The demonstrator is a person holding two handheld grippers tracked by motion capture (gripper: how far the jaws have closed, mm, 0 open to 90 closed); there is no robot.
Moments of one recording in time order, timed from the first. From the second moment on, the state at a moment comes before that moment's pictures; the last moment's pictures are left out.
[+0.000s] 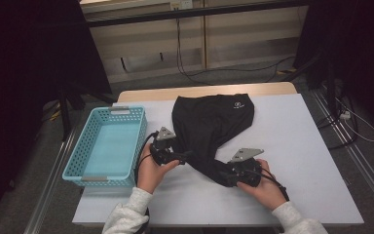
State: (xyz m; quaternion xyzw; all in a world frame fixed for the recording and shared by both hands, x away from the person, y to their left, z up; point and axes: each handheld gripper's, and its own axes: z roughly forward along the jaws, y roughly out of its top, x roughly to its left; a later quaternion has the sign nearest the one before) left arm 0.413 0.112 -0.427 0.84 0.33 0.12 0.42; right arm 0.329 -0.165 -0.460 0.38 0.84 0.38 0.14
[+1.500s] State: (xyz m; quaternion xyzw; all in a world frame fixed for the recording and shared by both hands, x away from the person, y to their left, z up) left arm 0.389 0.037 -0.457 0.87 0.24 0.06 0.42; right arm 0.340 -0.242 -0.446 0.53 0.70 0.42 0.22
